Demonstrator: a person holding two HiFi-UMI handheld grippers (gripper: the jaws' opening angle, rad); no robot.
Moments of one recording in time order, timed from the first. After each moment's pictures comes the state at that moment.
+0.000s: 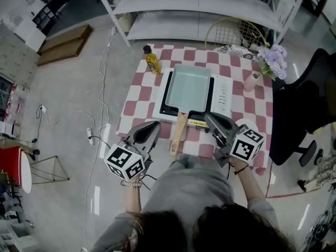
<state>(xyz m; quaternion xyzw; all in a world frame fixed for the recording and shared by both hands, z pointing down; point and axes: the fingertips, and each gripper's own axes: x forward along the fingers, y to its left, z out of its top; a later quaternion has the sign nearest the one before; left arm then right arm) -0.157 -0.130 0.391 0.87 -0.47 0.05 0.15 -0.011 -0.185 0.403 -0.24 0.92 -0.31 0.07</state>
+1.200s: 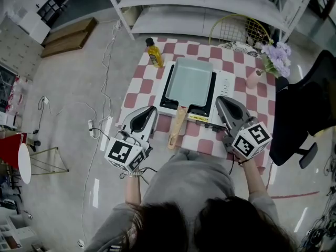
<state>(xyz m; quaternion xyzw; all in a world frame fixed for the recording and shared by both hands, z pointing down) -0.164 -0.145 0.367 0.85 -0.52 0.04 0.03 0.019 -0.213 0.377 -0.31 0.94 -0.13 0.04</state>
